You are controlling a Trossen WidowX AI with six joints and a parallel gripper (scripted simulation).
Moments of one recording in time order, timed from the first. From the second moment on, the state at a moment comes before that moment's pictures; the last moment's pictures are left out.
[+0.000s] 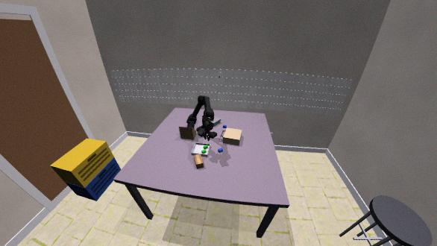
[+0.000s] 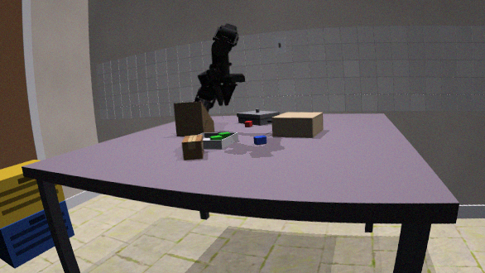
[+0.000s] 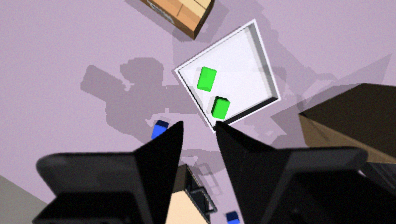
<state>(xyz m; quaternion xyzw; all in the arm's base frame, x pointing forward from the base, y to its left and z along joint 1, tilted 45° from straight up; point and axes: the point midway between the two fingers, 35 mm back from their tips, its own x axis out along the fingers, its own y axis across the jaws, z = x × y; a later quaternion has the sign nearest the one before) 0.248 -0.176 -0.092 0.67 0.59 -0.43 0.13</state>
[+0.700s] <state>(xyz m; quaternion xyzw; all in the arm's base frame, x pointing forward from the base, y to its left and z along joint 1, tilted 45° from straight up) 0.294 -0.111 -0.035 0.48 0.68 -0.05 0.55</state>
